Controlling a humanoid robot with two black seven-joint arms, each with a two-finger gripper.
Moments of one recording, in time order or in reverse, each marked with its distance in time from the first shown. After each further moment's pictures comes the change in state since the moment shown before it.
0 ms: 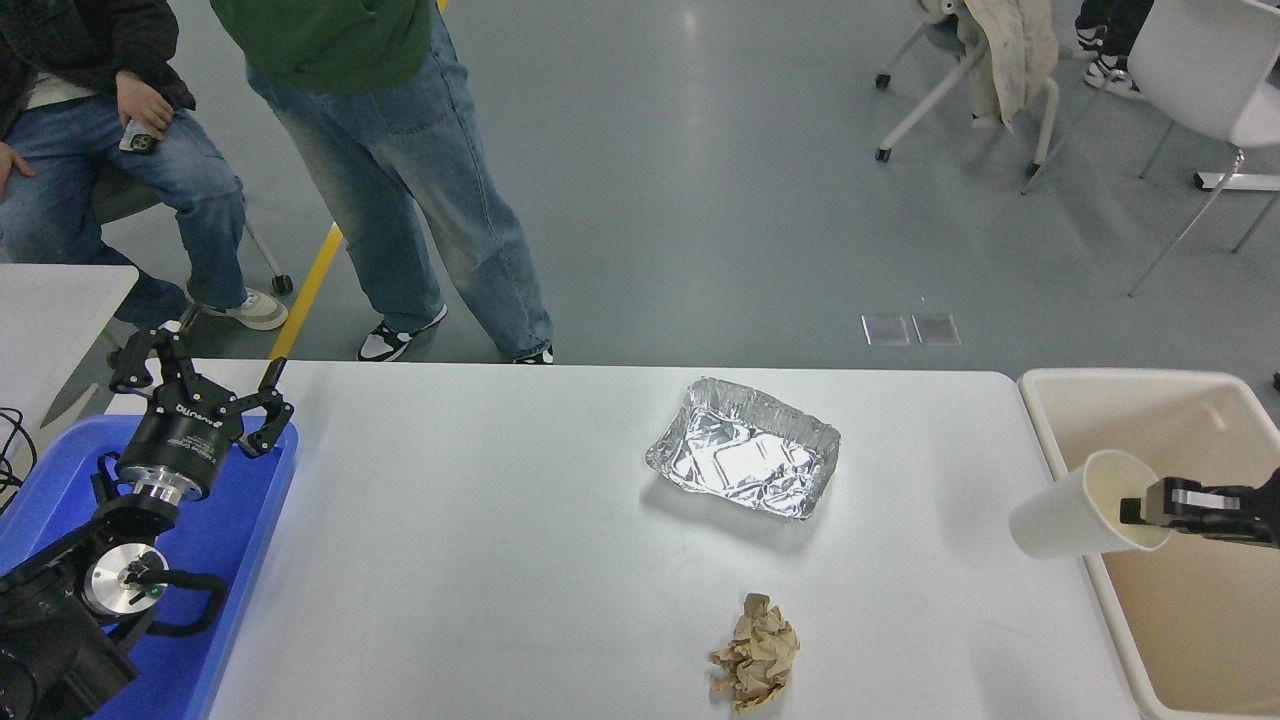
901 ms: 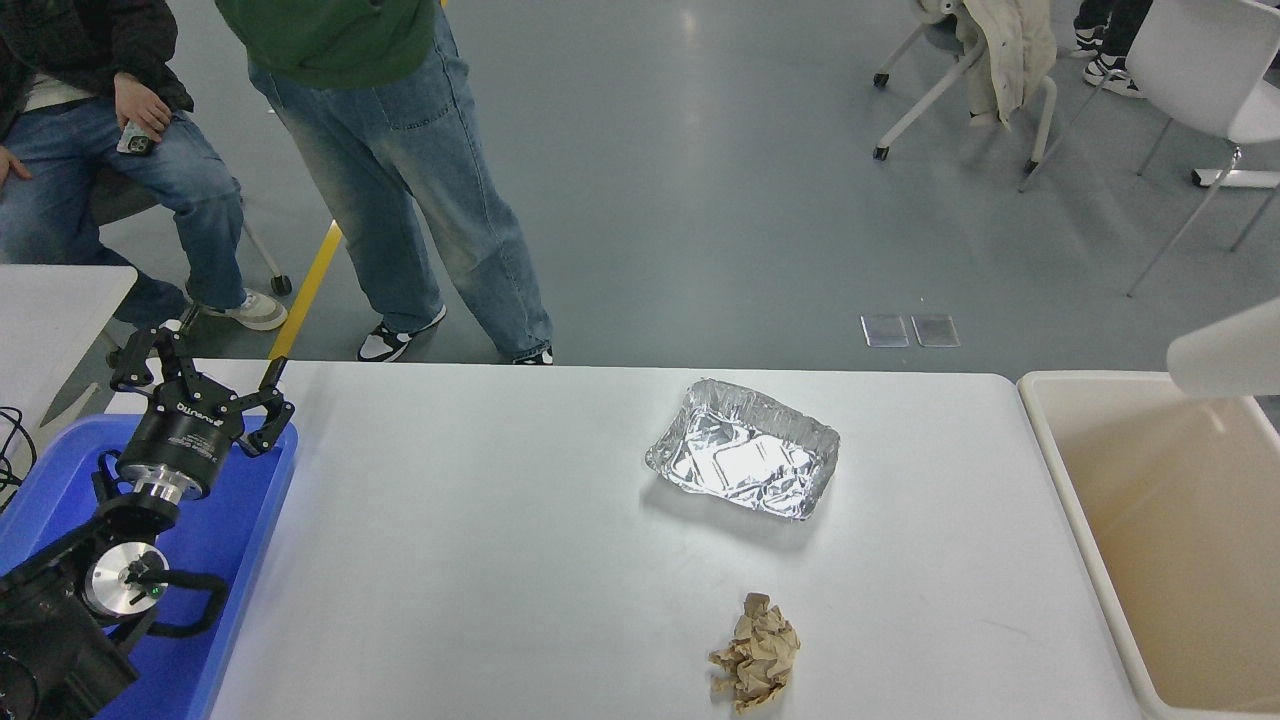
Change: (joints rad) left arm 0.000 0.000 0.000 0.000 0.000 0.000 0.000; right arm 0.227 0.003 -0.194 -0.310 0.212 -0.036 0.048
